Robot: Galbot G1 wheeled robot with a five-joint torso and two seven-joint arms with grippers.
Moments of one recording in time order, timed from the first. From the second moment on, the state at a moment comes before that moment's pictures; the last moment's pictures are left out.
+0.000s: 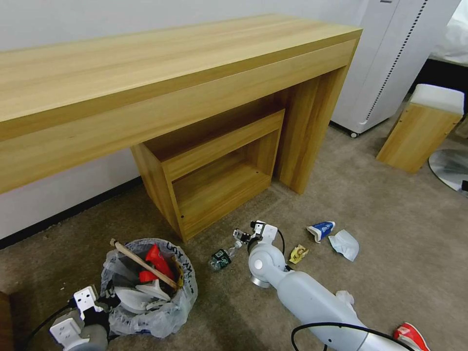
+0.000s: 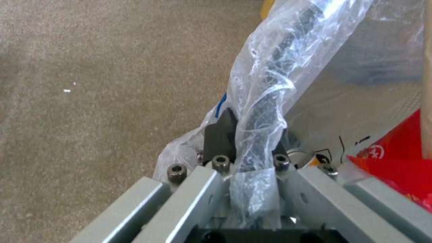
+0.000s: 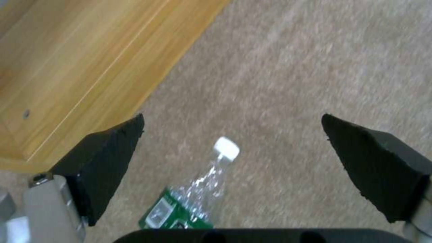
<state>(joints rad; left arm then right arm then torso) 1.77 -1.41 -0.75 -2.11 -0.58 0.30 -0.32 -0.74 1.25 -0.30 1.47 1.17 -0.18 0.80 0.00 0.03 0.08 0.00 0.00</state>
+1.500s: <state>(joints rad) 1.81 -1.44 -0.77 -2.16 -0.59 0.28 -0.32 -0.60 1.56 -0.31 0.89 1.16 -0.17 0.65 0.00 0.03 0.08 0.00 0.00</state>
